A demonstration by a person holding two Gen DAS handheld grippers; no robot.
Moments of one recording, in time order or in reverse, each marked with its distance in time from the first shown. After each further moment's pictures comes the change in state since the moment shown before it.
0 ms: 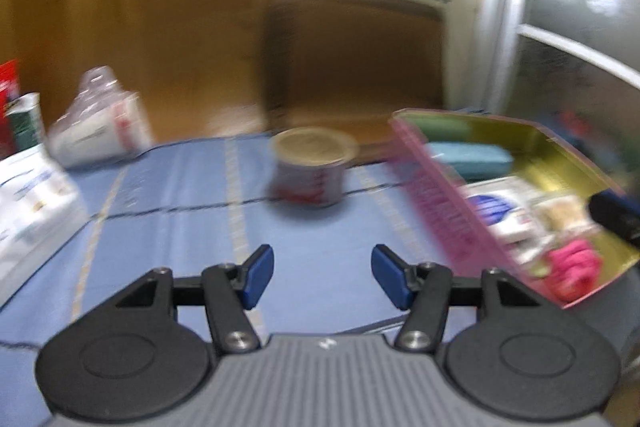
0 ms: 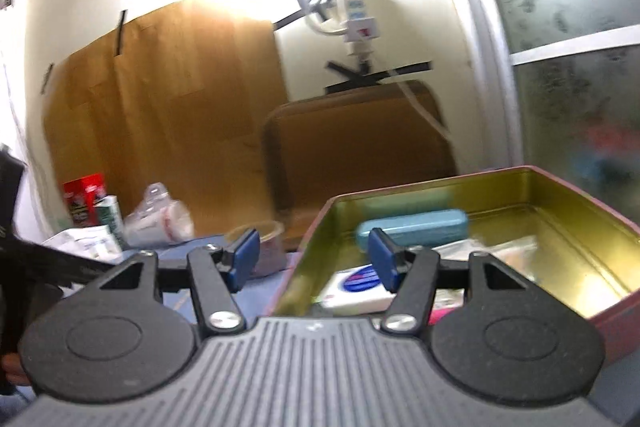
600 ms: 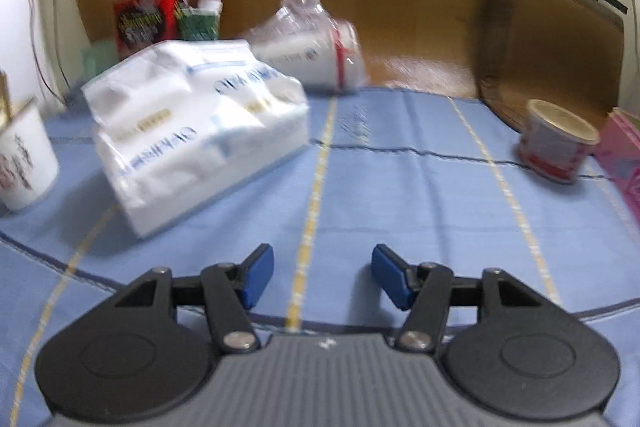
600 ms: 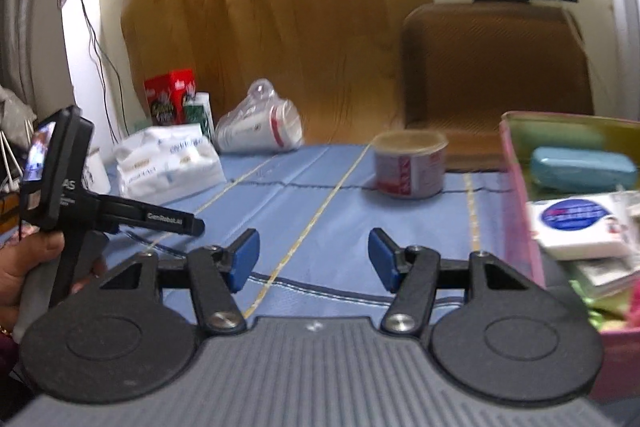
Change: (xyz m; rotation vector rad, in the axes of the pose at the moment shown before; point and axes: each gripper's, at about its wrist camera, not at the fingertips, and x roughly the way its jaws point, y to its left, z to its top) left arm 0.018 0.138 -0.043 -0.174 0.043 0.360; right arm 0.084 0.102 -0.041 -0.110 0.258 0.220
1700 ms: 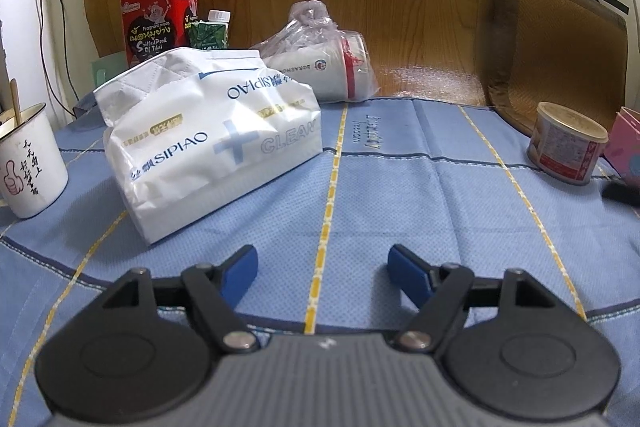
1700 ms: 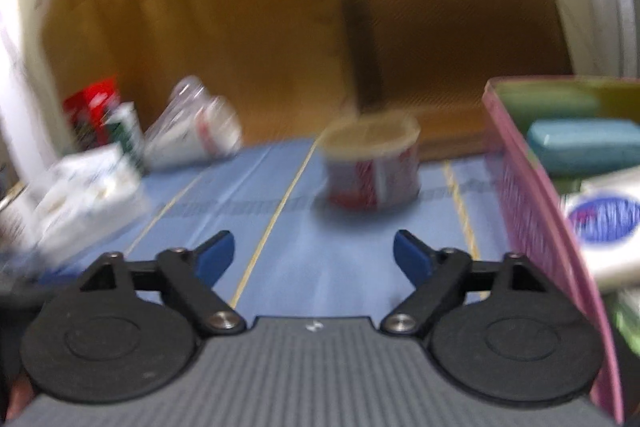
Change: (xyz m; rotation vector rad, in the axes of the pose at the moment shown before) left arm 0.002 0.003 -0.005 -0.001 -0.036 -0.005; right arm 0.082 -0.033 0.029 0.146 0.023 -0.145
